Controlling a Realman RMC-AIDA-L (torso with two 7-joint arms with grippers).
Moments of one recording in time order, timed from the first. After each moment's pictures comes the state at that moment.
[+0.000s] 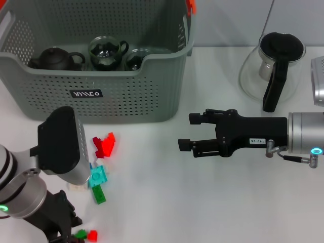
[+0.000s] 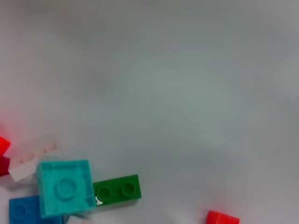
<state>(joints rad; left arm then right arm) -0.25 -2.18 1.48 1.56 2.71 1.73 -2.02 0.65 2.04 -1.10 -0.44 -1.67 -1.39 1.36</state>
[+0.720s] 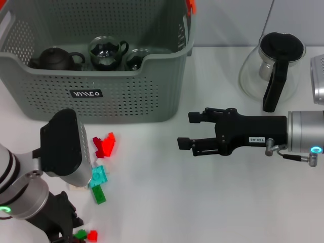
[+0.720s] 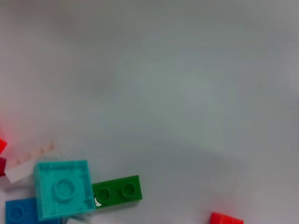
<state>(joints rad) -0.25 -2.18 1.49 1.53 2.72 1.71 -2.02 0.65 2.04 -1.10 -0.44 -1.67 -1.39 1.36</state>
